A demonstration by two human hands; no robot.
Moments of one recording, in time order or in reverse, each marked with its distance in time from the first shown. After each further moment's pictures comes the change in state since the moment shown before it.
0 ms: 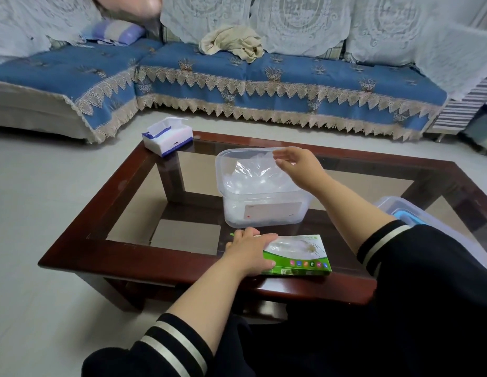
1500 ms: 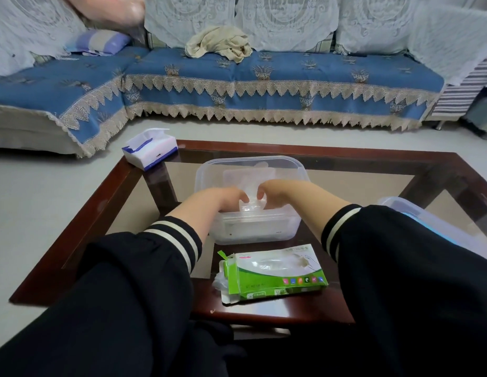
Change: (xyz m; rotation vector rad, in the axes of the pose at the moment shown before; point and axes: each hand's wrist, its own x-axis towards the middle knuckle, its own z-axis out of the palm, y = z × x) left_hand 0.110 -0.003 -0.110 0.204 -0.149 -0.079; right_hand 0.035 0.026 0.026 -0.596 -0.639 0.140
